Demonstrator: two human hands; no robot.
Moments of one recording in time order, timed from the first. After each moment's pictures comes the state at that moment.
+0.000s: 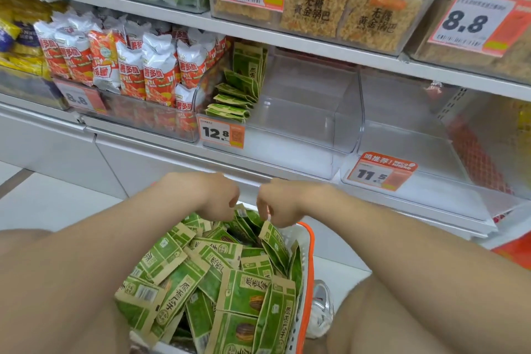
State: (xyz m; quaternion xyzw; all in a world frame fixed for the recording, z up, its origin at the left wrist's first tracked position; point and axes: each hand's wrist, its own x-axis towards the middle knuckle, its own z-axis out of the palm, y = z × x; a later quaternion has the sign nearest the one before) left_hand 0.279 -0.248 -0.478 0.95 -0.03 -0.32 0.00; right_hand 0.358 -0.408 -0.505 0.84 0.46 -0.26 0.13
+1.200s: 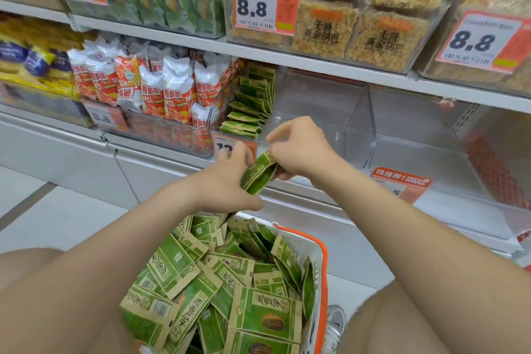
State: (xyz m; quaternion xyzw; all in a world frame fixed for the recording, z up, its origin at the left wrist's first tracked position) left_hand 0.261 -0.243 -0.439 0.94 0.07 -0.11 0.32; right_hand 0.354 -0.387 -0.410 0.87 0.19 -0.14 -0.43
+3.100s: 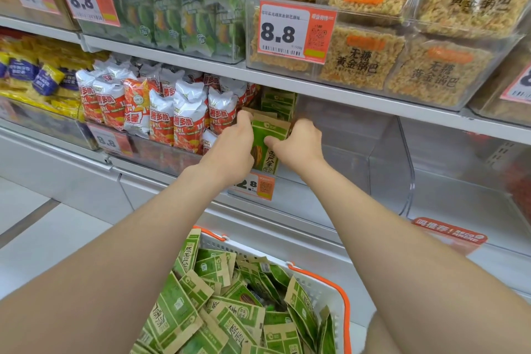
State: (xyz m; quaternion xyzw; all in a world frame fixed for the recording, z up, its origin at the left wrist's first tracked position) left_hand 0.379 -0.171 -0.454 0.95 0.06 0.15 0.25; right_hand 0.477 -0.303 -0.454 0.90 0.17 0.02 -0.40
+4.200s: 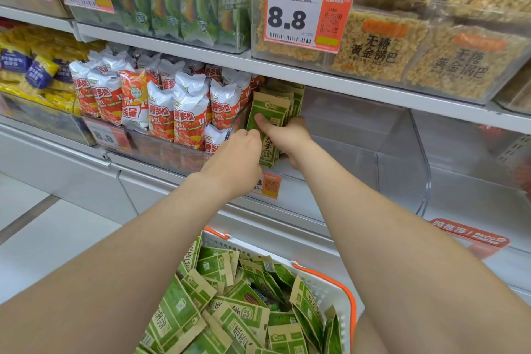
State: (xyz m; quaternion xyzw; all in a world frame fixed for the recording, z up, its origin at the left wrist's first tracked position) left_hand 0.368 -0.182 -0.457 0.98 0.07 0.11 0.14; right_hand 0.509 -0.263 -0.479 0.79 0.09 -0.15 -0.58
